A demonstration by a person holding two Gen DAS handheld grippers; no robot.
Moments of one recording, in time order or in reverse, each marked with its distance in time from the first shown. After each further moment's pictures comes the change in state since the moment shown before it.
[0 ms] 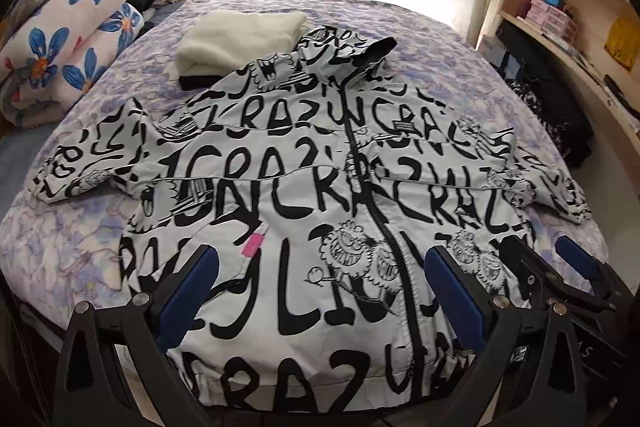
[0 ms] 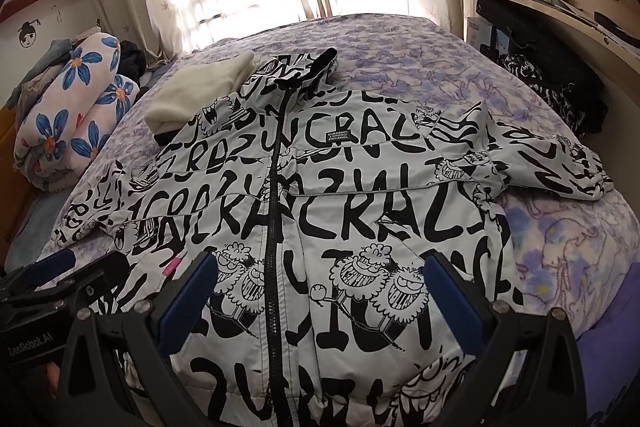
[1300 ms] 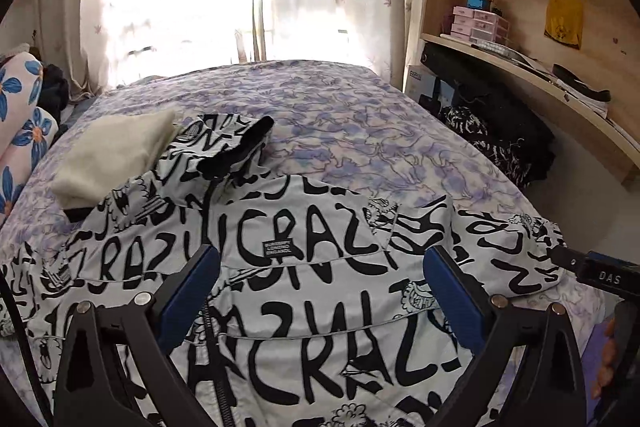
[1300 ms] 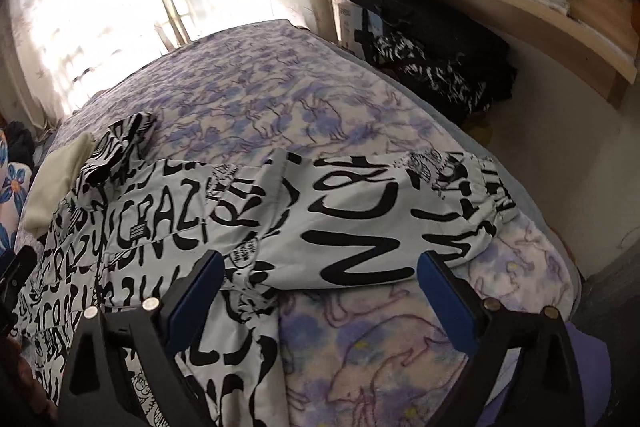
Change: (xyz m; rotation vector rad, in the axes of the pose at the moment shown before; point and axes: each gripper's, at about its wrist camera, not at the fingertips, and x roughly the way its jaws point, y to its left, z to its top) left arm 0.100 -0.201 0.114 0.205 -0.217 -0.159; right arm 0.049 -0.288 0.099 0.304 0.078 -0.269
